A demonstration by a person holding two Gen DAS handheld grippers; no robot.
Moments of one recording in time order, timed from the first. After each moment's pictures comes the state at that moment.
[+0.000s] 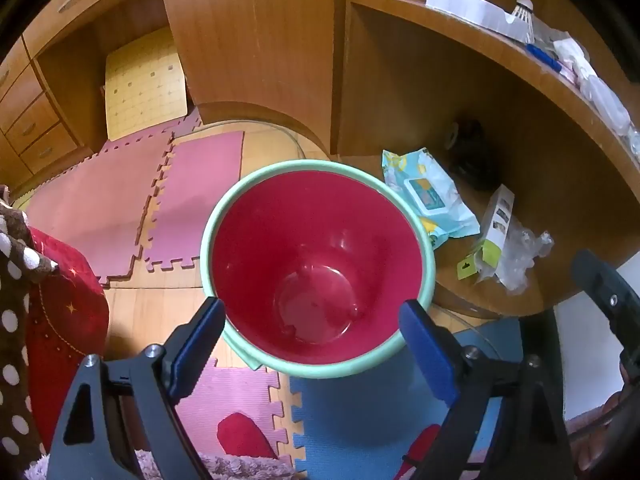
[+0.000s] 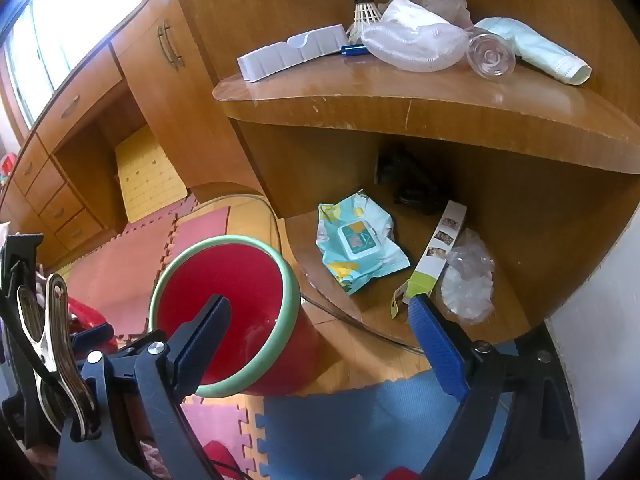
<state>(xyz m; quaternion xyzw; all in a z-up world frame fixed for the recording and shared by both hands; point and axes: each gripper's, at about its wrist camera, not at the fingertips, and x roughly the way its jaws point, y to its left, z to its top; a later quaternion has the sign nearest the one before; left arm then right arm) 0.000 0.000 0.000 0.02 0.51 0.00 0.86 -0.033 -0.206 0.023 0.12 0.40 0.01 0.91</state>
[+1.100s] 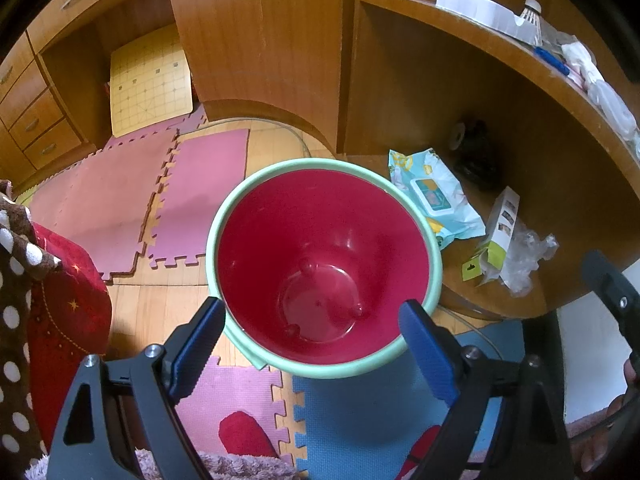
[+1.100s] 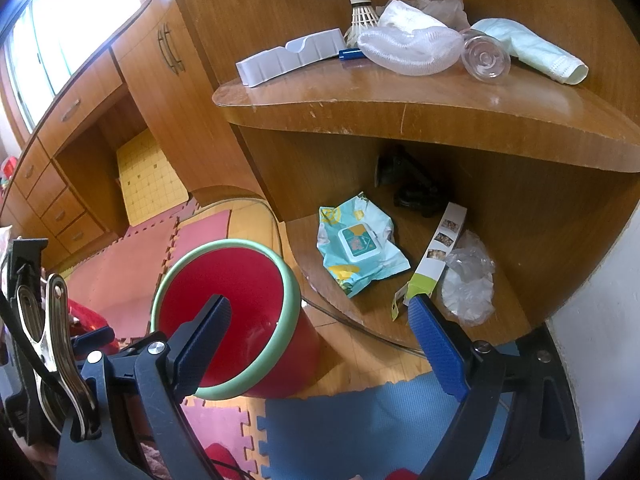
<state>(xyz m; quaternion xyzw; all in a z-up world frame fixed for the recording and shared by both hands) -0.002 0.002 -0.004 0.01 0.51 0.00 0.86 -0.035 -0.207 0.024 0.13 0.40 0.01 0.91</state>
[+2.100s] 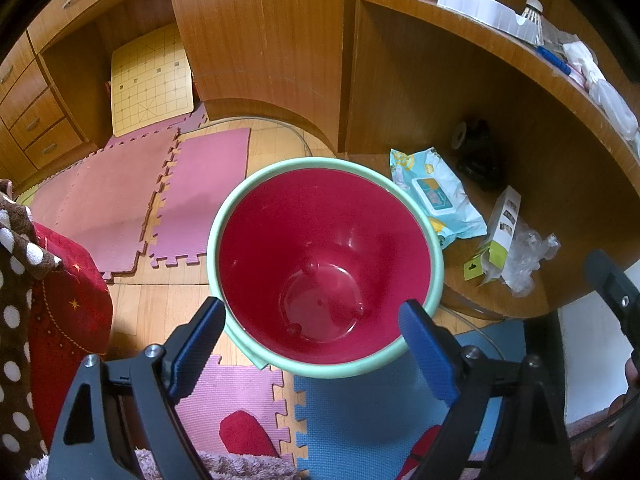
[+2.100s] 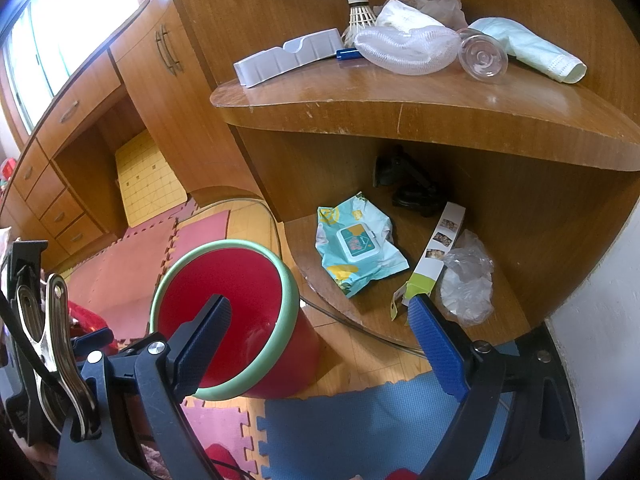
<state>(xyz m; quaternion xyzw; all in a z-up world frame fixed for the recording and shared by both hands) -0.001 0.003 -0.004 0.02 0.51 0.00 0.86 -0.035 -0.208 0.024 0.13 0.40 0.01 0.91</state>
